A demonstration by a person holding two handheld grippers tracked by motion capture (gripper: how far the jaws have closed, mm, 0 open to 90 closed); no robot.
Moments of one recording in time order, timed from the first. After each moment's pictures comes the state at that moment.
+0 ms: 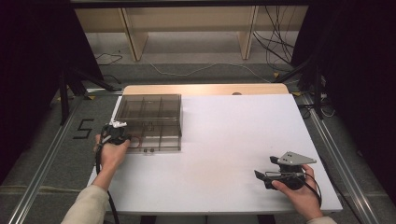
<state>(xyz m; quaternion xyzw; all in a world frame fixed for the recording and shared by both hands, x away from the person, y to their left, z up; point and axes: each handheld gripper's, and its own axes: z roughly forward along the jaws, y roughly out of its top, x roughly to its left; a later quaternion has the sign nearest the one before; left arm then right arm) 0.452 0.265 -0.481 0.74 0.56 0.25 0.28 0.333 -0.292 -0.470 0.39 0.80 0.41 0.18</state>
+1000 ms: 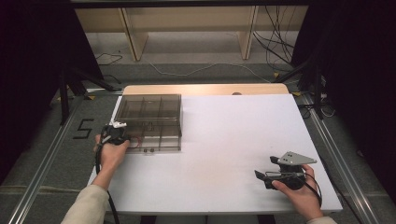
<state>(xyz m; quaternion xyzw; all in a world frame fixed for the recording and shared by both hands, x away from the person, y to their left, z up) 0.454 0.268 -0.486 0.74 0.56 0.25 0.27 0.333 -0.293 -0.470 0.39 0.80 0.41 0.18</state>
